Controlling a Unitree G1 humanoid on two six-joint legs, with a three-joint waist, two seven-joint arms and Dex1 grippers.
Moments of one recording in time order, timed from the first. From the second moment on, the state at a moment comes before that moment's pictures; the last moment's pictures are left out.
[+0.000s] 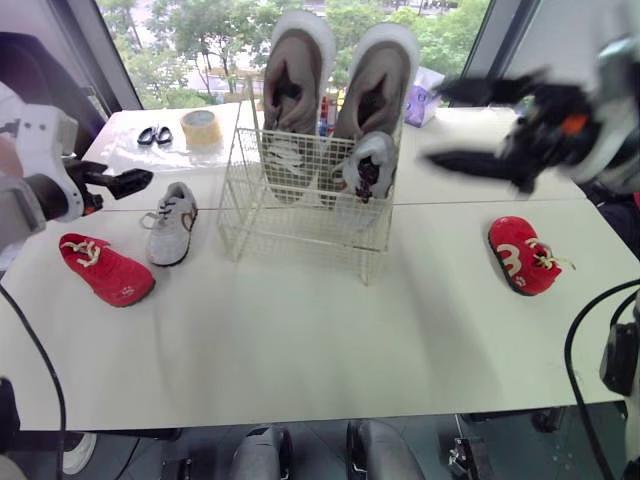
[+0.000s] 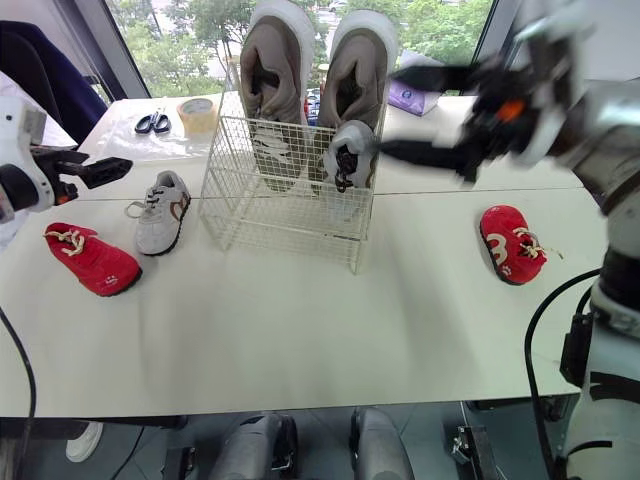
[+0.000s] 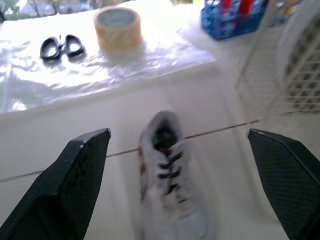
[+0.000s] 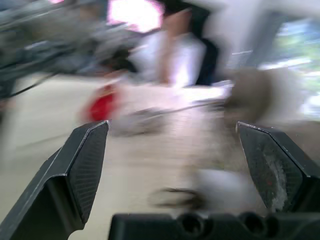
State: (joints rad) left arm -0.88 1.10 0.02 0.43 -0.65 0.88 -0.58; right arm -0.89 -0.90 -0.11 -0.35 0.80 0.90 1.16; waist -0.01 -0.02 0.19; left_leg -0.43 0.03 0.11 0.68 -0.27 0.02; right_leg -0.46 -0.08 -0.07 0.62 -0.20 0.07
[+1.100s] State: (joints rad) left arm -1.28 0.73 0.03 1.36 -0.04 0.53 -0.69; right arm -0.71 -0.86 -0.01 -0.53 0.77 0.88 0.90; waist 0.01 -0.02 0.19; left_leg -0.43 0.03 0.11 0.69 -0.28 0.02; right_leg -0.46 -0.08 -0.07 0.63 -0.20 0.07
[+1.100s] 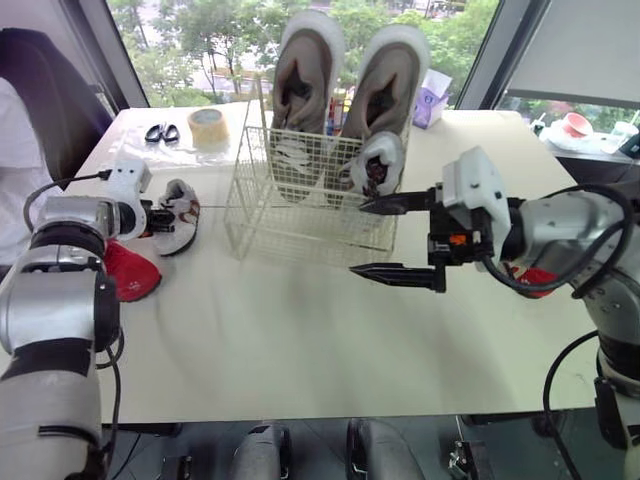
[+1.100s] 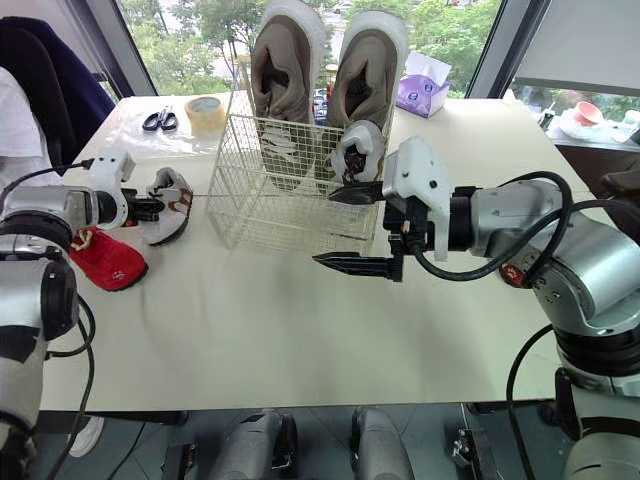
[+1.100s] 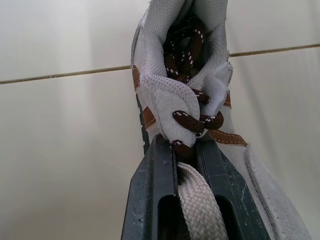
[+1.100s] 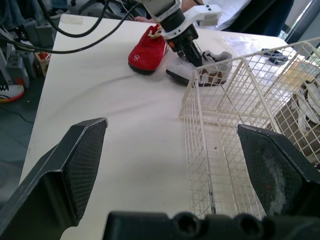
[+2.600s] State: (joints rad) left arm -0.80 0.21 0.03 0.53 0.17 -0.61 -0.05; right arm -0.83 -0.86 -0.05 -0.39 0.79 0.95 0.83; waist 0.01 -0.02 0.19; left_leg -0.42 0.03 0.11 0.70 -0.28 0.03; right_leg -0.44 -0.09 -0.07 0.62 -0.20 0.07
